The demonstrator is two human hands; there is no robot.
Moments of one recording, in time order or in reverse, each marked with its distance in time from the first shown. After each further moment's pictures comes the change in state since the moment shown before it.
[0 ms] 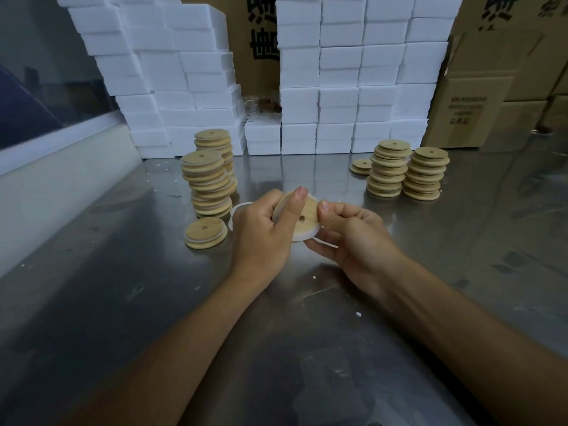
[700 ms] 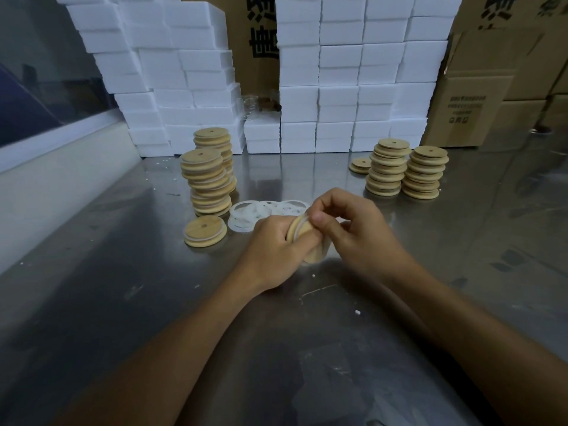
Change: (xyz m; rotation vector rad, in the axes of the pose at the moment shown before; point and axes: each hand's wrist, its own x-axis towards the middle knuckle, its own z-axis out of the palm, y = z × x) left_hand -0.008 -0.012 0.004 -0.128 -0.431 -0.137; right_hand 0.003 -0.005 -0.016 -0.912 -0.110 -0.616
